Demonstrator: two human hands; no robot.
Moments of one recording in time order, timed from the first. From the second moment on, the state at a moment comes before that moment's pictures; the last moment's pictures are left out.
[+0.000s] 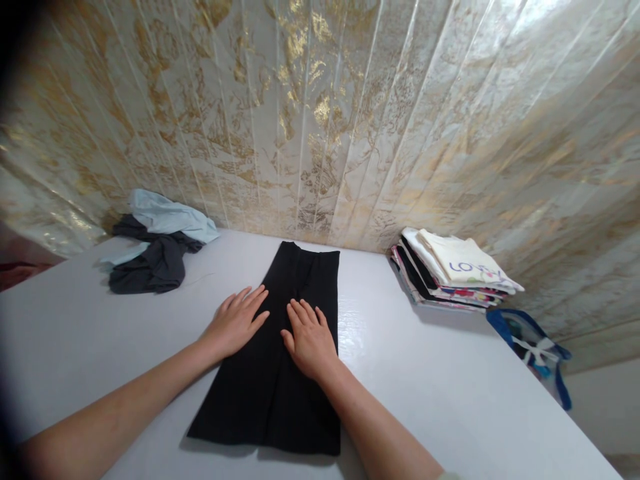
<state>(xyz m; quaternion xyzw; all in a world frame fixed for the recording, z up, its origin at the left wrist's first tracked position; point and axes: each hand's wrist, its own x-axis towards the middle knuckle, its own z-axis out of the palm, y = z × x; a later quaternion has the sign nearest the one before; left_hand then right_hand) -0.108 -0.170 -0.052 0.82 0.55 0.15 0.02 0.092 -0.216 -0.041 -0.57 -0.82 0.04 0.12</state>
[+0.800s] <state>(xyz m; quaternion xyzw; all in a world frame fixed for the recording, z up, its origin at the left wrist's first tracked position) -0.104 -0.179 -0.055 0.82 0.56 0.12 -0.01 0.094 -0.223 -0.041 -0.56 -0.82 0.05 0.11</state>
